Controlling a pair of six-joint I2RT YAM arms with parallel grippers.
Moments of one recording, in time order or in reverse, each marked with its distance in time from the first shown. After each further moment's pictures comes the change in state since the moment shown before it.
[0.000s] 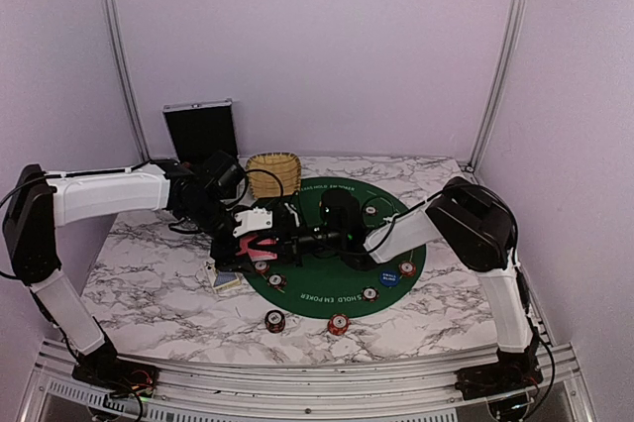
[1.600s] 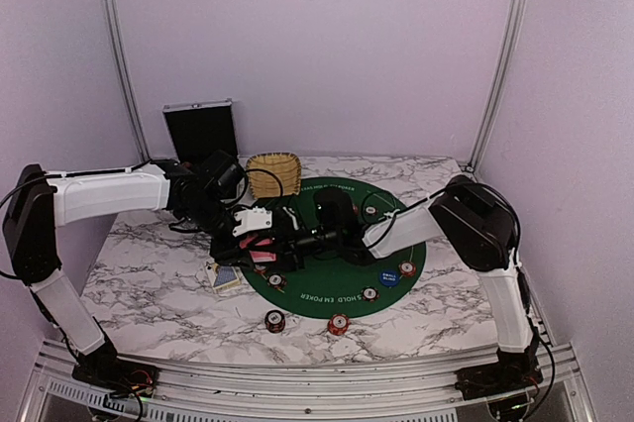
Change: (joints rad) left arm 0.000 0.000 -0.002 0.012 -0.030 0.012; right arm -0.008 -0.008 0.042 -0.240 0.013 -0.150
